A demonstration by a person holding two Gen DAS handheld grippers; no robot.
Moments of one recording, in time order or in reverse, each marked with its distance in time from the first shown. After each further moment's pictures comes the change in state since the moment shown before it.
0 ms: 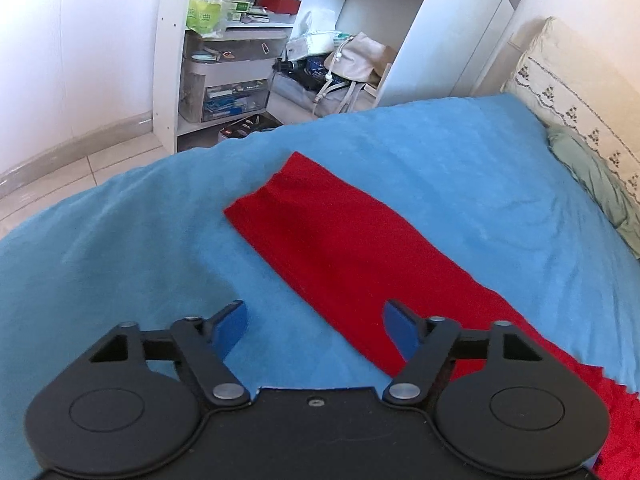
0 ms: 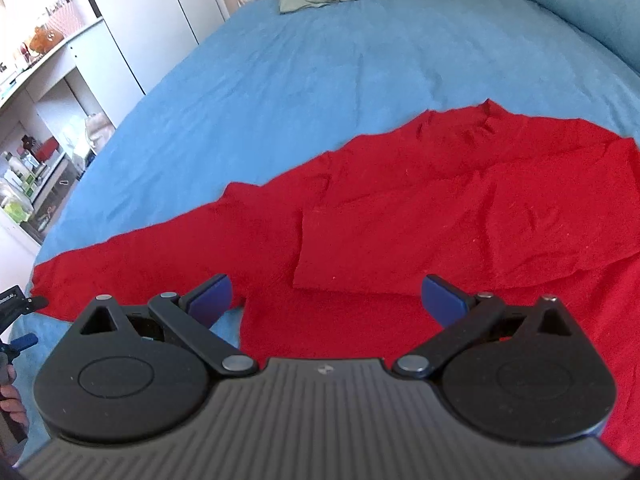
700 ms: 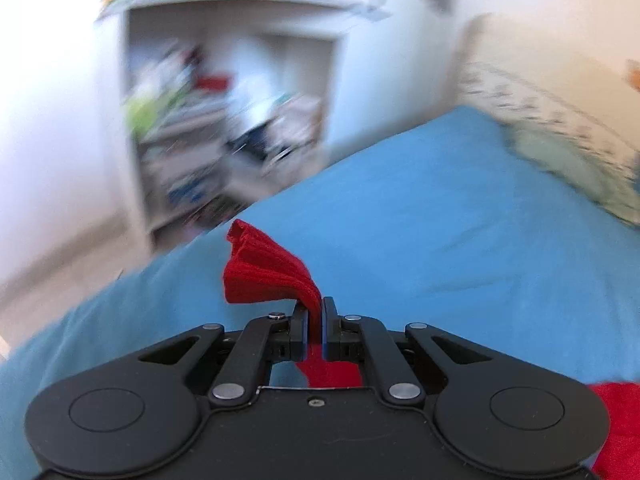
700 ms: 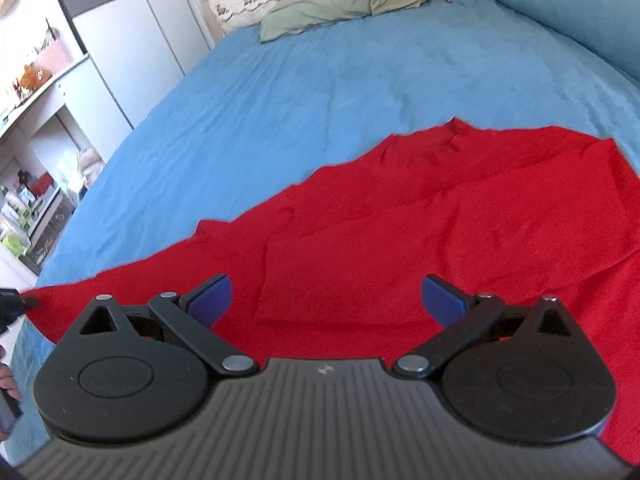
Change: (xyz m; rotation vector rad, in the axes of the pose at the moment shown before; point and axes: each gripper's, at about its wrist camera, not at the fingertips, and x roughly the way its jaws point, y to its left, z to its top) left arm -0.039 -0.100 0.024 0.249 -0.191 -0.022; right arm -0.014 -0.057 0.015 0.073 -0.085 0.017
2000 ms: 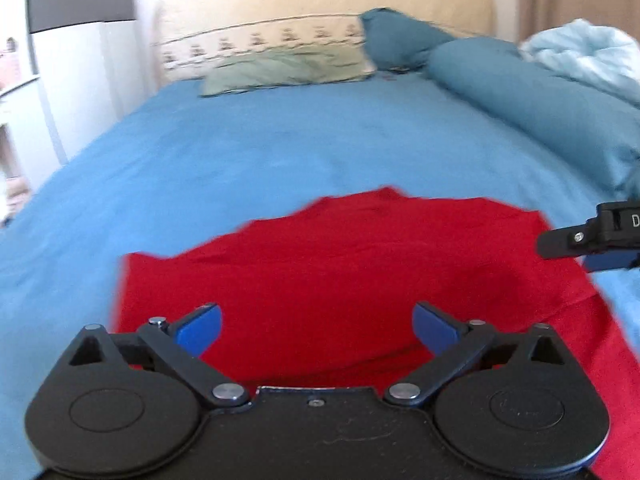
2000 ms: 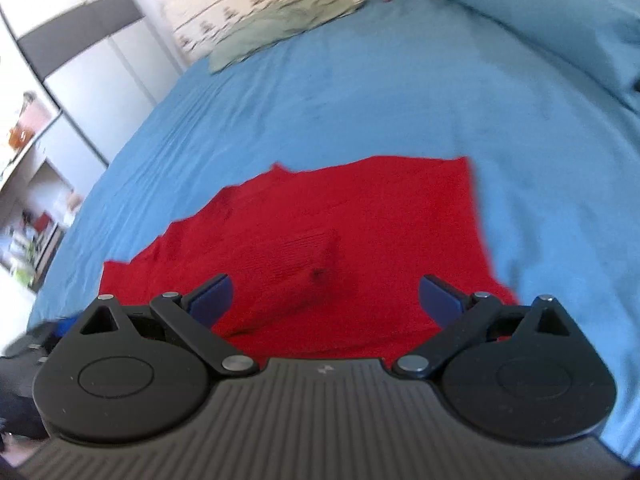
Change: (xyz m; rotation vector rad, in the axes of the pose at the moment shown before) left arm -0.103 -0.319 -0.185 0.560 0.056 -0.400; right arm -0.018 -0.226 0.062 0.043 0.037 0.058
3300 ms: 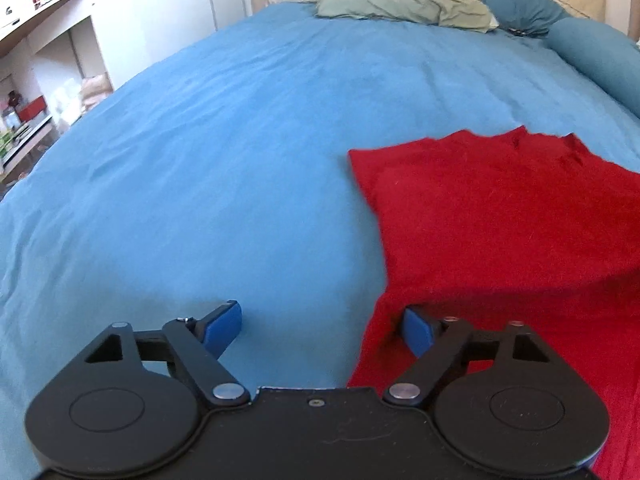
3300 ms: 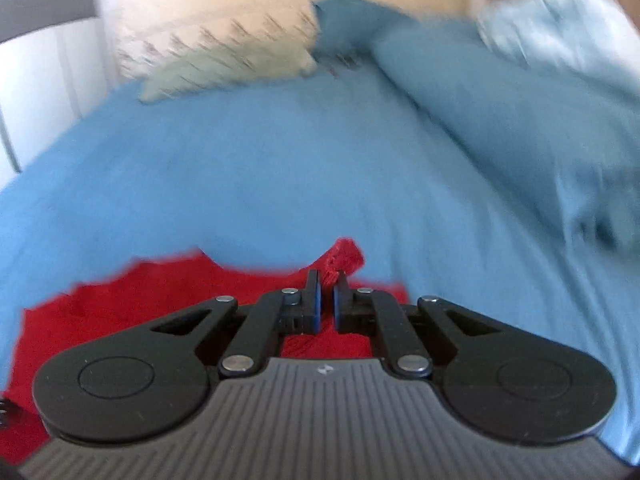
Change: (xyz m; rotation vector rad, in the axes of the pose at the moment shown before) left arm 0.052 0.124 -0.051 -0.166 0.182 0.176; right arm 0.031 0.000 0.039 -0.087 -0.146 -0.363
